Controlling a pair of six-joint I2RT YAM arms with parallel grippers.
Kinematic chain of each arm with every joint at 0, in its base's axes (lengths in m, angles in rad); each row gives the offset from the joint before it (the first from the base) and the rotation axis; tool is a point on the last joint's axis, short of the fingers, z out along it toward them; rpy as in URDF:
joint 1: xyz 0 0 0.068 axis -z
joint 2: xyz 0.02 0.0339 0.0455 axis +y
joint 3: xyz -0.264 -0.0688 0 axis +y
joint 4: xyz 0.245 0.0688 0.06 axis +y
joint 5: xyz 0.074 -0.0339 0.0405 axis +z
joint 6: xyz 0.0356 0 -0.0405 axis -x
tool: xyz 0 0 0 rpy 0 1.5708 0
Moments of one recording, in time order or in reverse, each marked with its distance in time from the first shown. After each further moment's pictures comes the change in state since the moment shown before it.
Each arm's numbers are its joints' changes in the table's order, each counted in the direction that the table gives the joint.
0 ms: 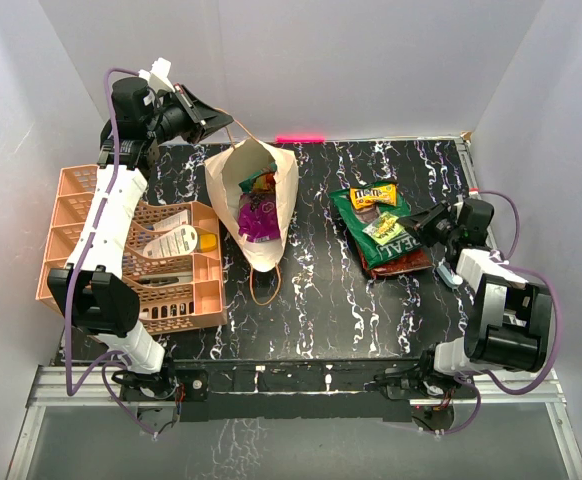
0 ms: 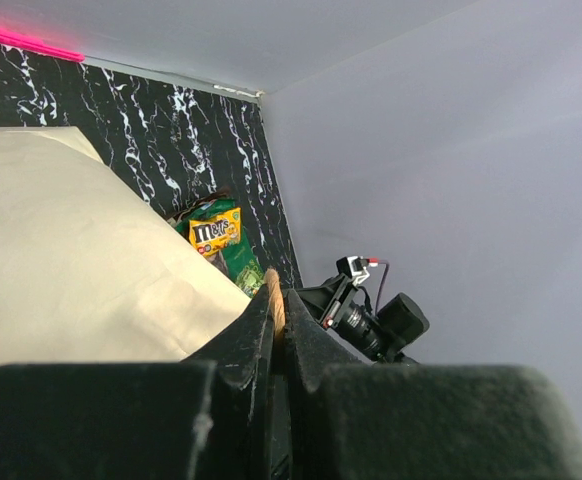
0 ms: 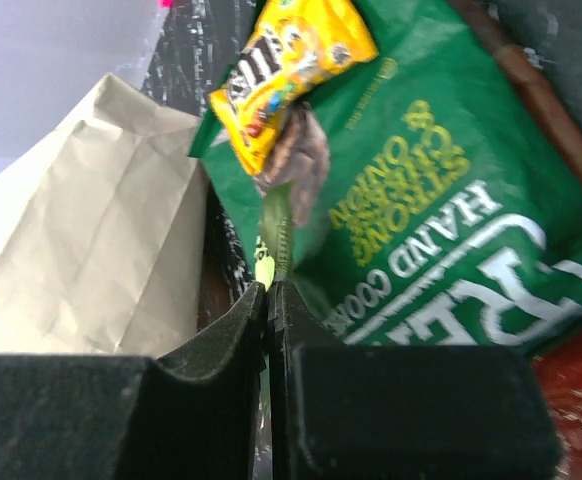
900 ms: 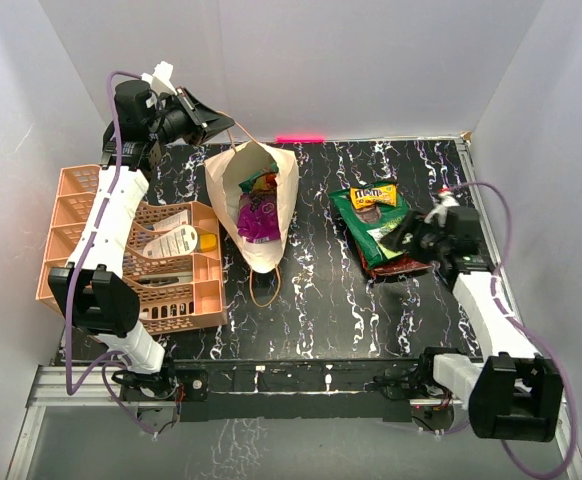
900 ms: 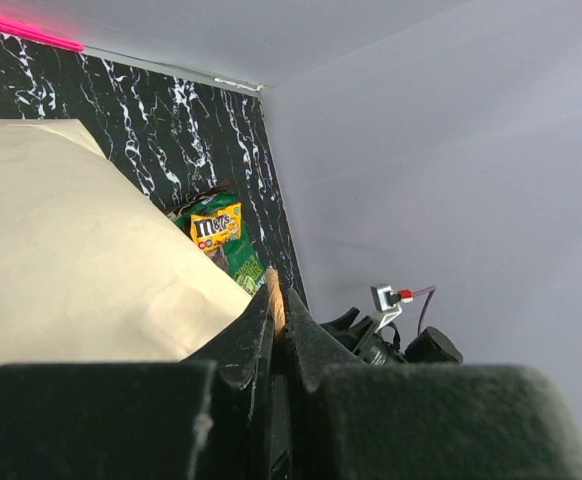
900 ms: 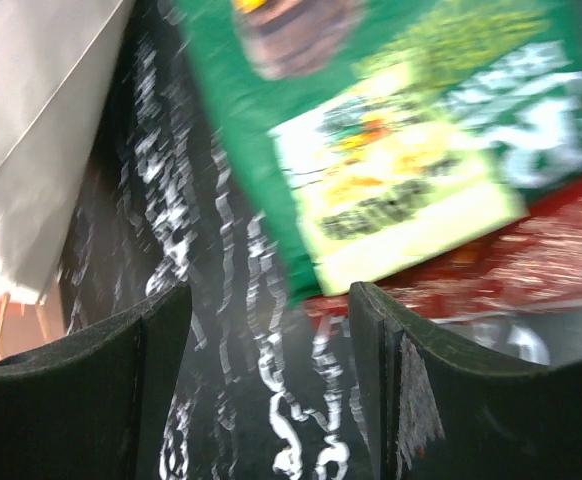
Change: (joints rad) left arm 0.002 -0.001 0.027 -0.015 -0.005 0.007; right arm -0.071 -0.372 0.034 0.450 -0.130 0.458
